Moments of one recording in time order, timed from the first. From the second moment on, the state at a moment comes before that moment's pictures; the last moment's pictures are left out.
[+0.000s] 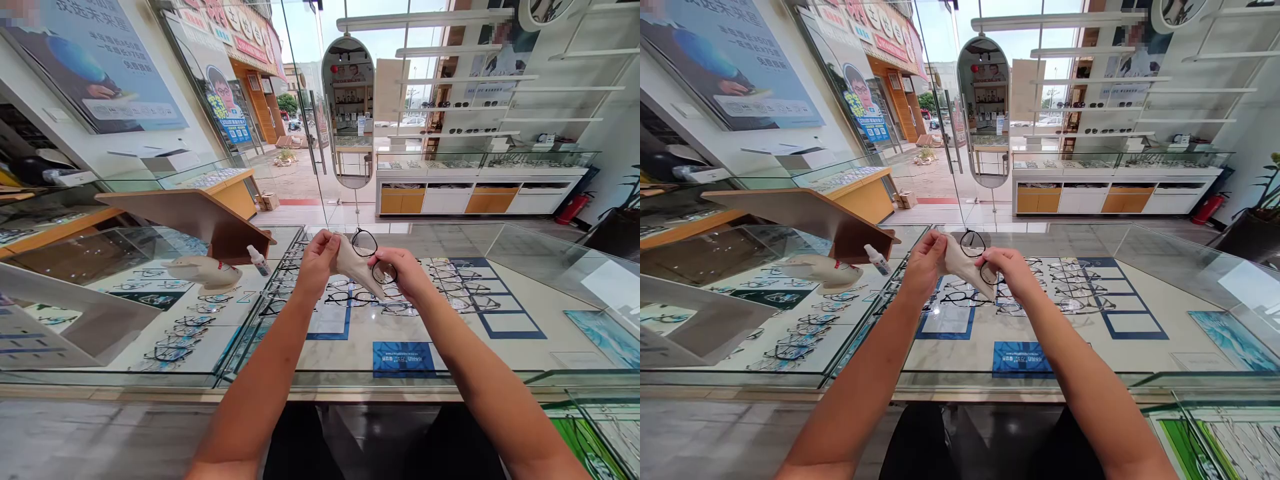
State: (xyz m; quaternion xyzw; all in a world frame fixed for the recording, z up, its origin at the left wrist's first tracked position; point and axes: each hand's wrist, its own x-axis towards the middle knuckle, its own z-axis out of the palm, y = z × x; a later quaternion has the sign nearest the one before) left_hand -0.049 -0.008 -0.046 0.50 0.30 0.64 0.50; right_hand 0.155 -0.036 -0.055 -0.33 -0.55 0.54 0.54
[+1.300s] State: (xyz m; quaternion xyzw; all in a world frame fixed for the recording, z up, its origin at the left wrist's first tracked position) left_hand -0.011 -0.056 -0.066 0.67 0.31 0.58 0.34; right_hand 0.131 -0.049 -0.056 -0.33 -0.44 0.45 0.70
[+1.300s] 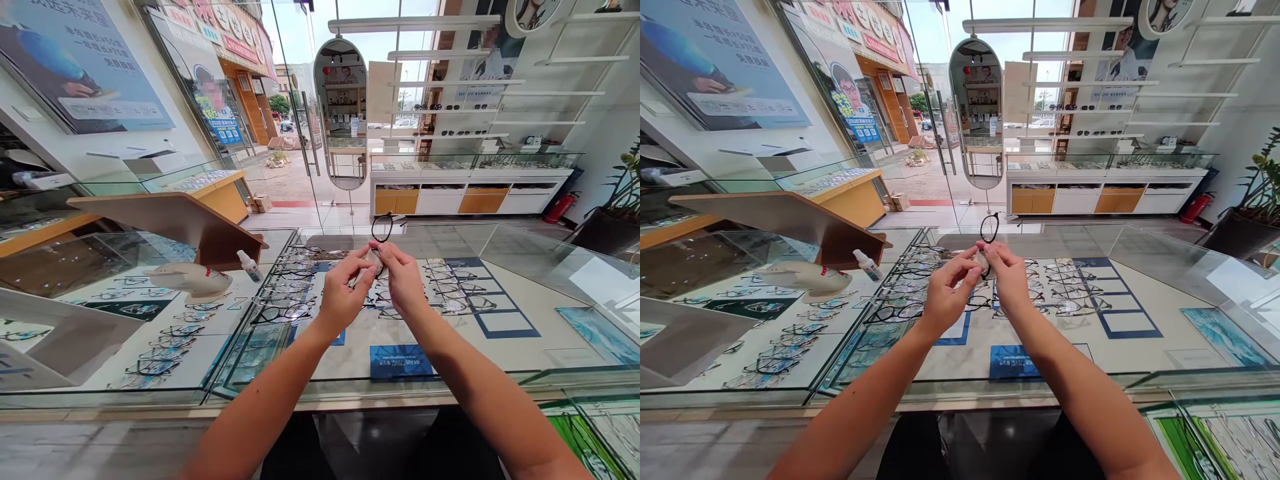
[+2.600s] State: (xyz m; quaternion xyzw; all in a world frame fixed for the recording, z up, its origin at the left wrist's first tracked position) left_hand -0.022 -0.034 -0.069 0.62 0.26 0.47 0.57; right_hand 0.140 -0.050 -0.048 -0.30 -0.44 0.60 0.60
